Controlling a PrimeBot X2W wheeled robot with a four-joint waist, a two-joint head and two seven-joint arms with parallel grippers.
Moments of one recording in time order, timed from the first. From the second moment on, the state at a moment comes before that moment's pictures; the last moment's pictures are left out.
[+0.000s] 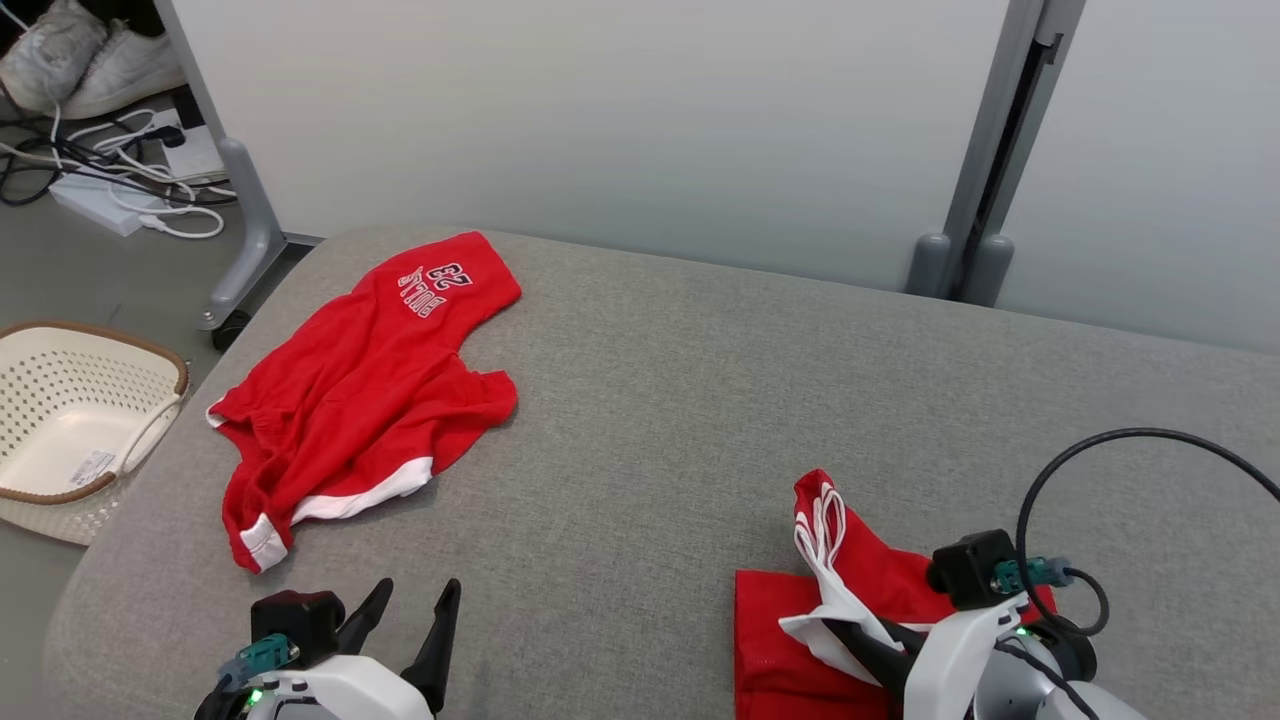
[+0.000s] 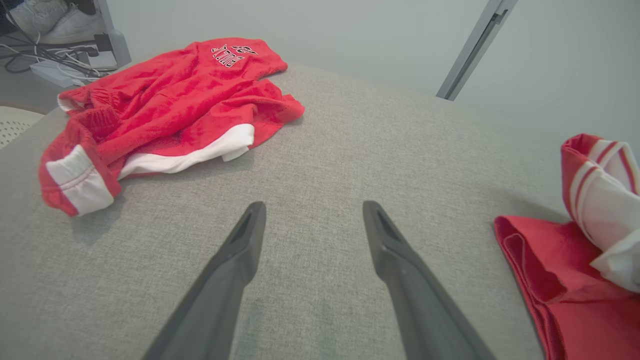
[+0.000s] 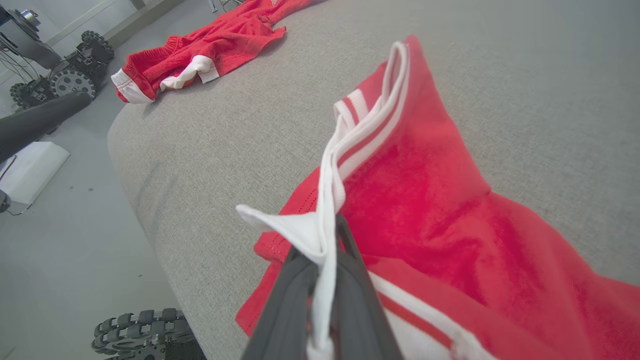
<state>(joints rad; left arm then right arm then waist) -0.25 0.49 -0.92 0.30 -1.07 0.29 -0.25 -0.27 -0.34 0.71 0.34 0.77 0.13 0.18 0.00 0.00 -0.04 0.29</state>
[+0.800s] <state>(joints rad) -0.24 0.51 -0.89 0.28 -1.06 0.29 -0.26 -0.23 -0.34 0.70 0.09 0.90 0.13 0.21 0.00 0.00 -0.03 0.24</state>
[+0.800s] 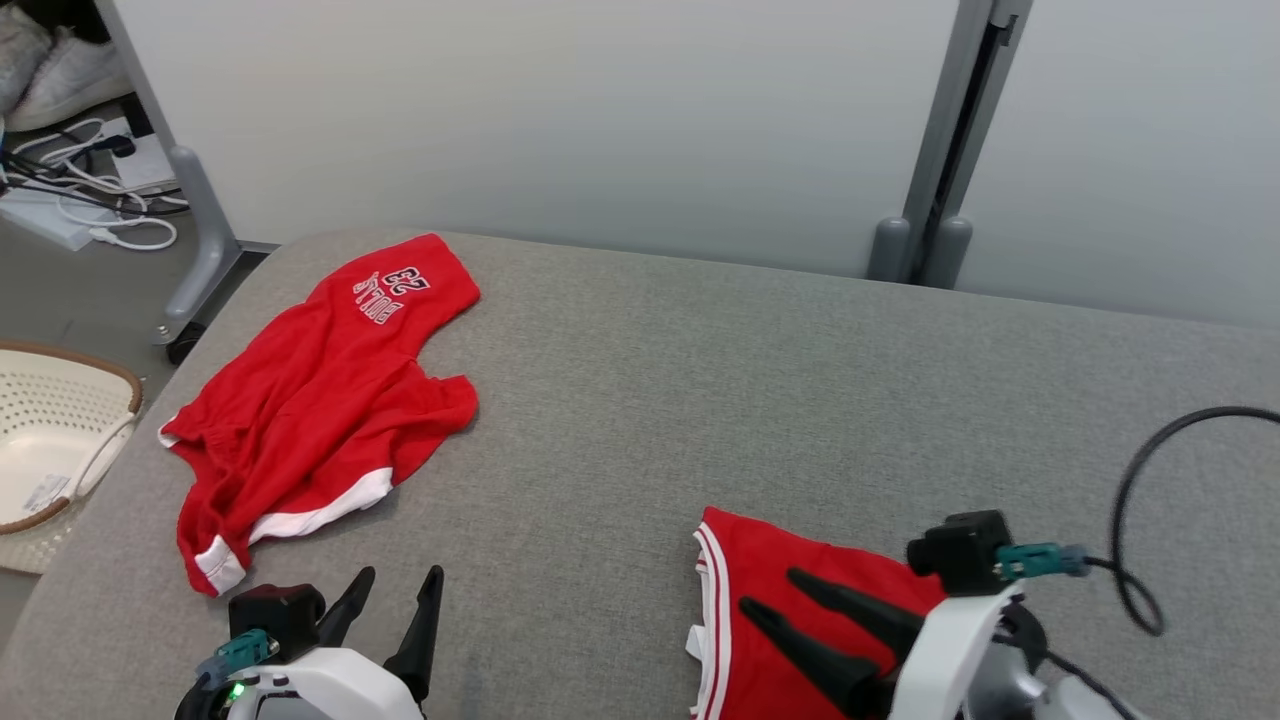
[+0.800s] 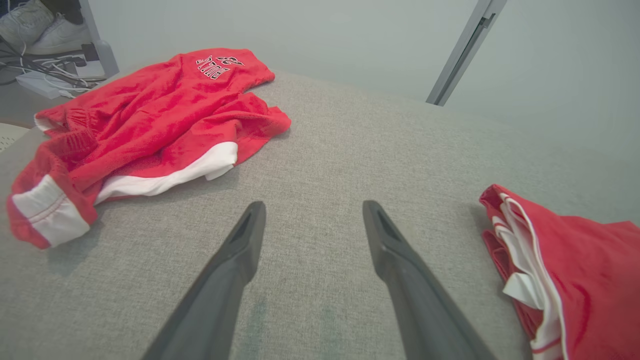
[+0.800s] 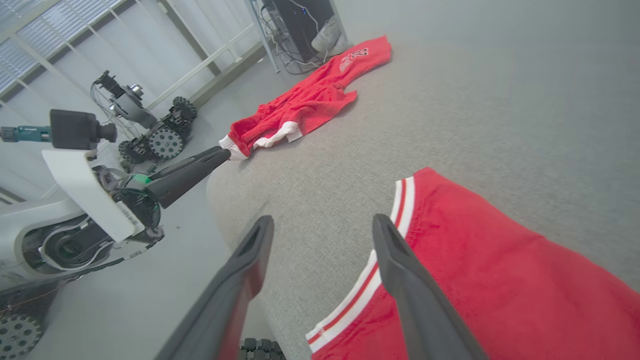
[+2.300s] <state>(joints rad) -0.11 0.33 -0.47 0.17 -0.62 0.11 -0.26 -0.04 -0.33 0.24 0.32 0.91 0.13 0.34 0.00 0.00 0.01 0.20</state>
